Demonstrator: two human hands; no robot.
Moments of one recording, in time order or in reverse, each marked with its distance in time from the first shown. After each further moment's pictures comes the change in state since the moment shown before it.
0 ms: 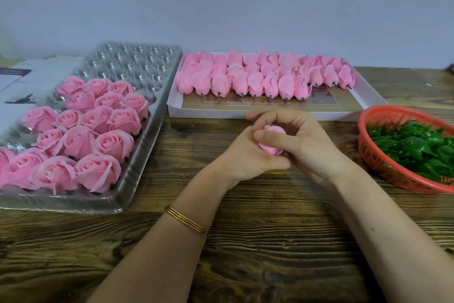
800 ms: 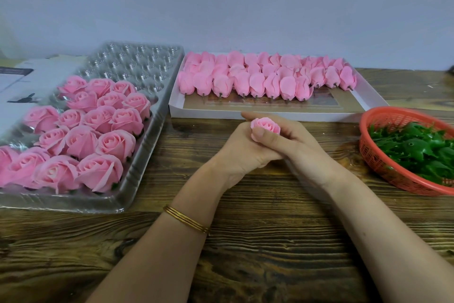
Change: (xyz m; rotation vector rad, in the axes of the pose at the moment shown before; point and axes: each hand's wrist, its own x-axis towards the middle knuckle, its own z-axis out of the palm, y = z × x) left_hand -0.002 0.002 -0.007 -0.114 0.008 -0.041; right_hand 0.002 0.016 0.003 -0.091 -0.037 0.038
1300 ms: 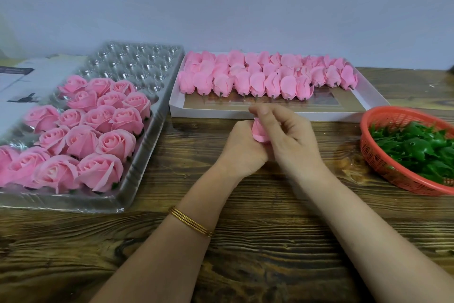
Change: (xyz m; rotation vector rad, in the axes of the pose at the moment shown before) left_hand 0.007 -0.008 0.001 0.212 0.204 0.110; right_hand 0.009 0.002 0.021 -0.134 0.355 -0.206
